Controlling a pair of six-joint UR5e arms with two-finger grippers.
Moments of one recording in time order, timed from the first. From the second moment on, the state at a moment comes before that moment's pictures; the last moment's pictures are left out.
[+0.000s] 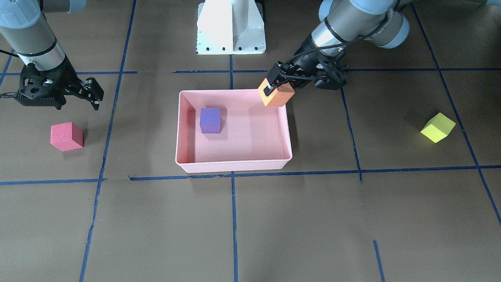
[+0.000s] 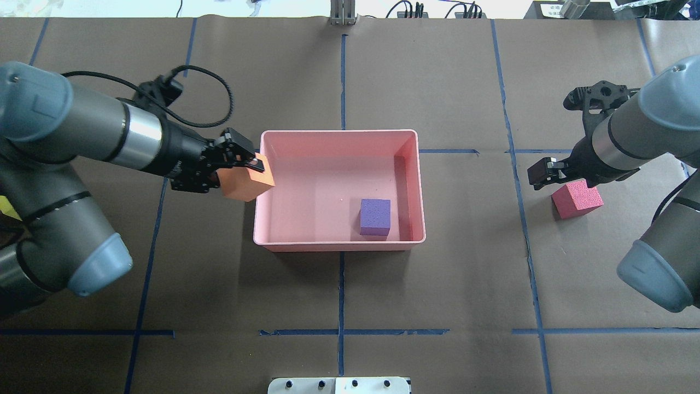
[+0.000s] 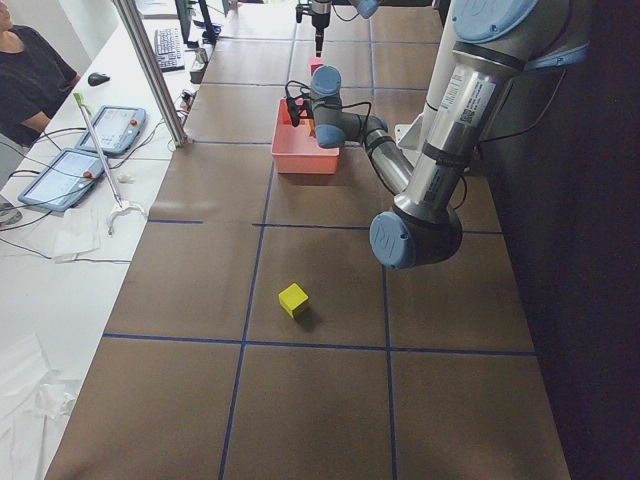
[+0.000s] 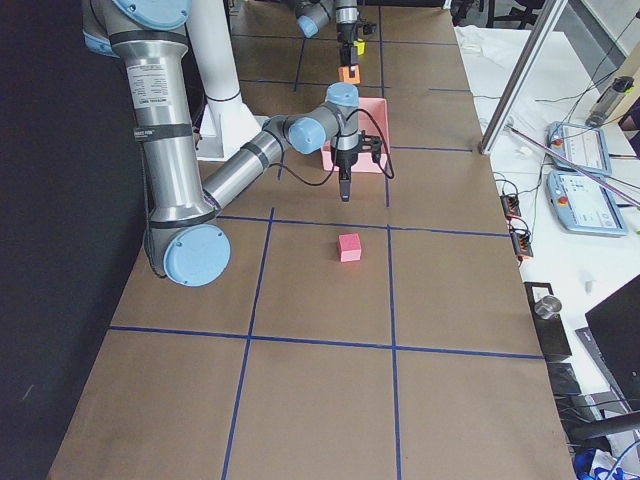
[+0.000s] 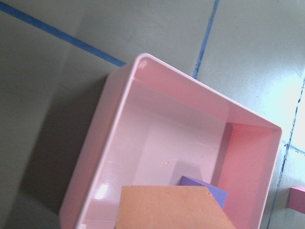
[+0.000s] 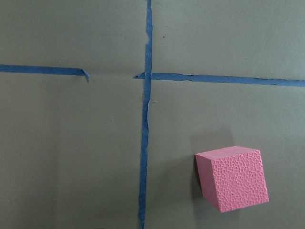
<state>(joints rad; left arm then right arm) -0.61 -2.04 -1.83 -2.15 -1.98 -1.71 0.85 -1.41 2.06 -1.69 1.99 0.84</state>
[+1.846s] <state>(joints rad) -0.48 -2.15 -1.66 -2.11 -1.79 -1.65 0.90 -1.47 1.69 -1.33 2.08 0.58</state>
